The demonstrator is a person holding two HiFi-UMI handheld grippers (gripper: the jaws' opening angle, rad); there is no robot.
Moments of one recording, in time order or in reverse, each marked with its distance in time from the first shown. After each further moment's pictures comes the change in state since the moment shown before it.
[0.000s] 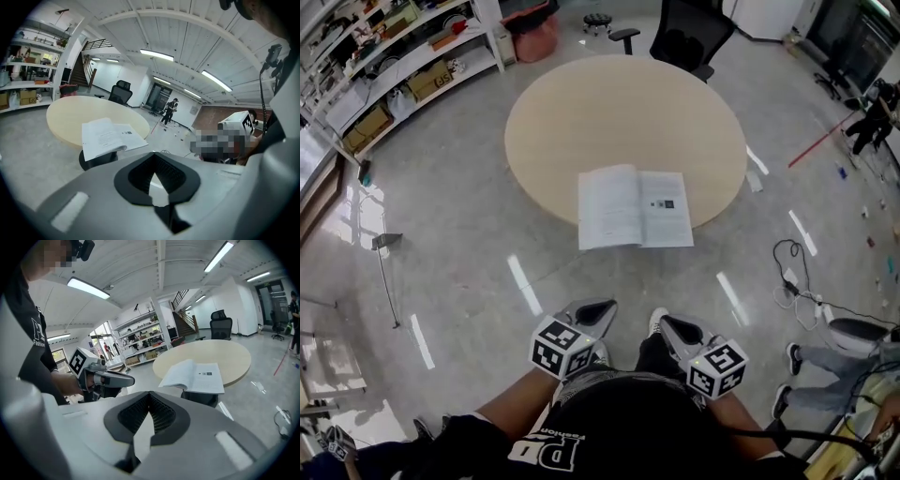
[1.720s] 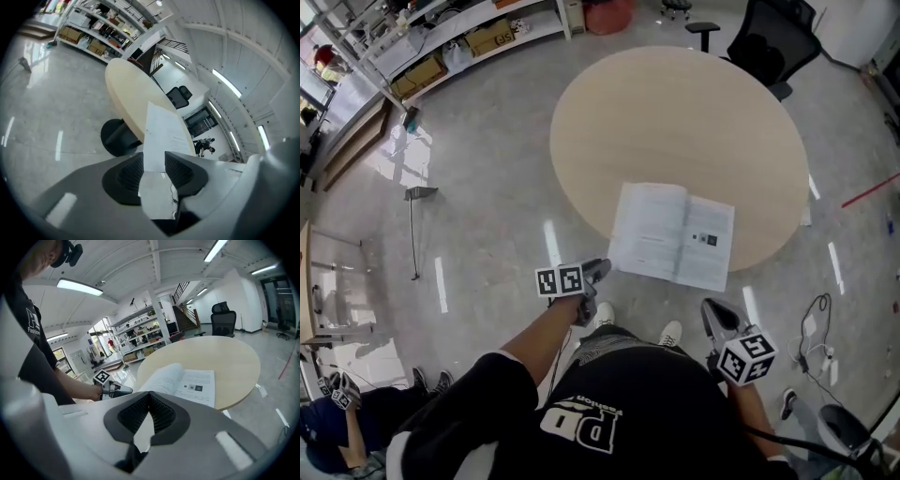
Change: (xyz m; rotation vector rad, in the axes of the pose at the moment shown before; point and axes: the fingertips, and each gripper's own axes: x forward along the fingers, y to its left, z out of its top) left arm 0.087 0.259 -0.038 -0.752 -0.134 0.248; right arm 0.082 -0.150 0.062 -0.002 0.069 0.028
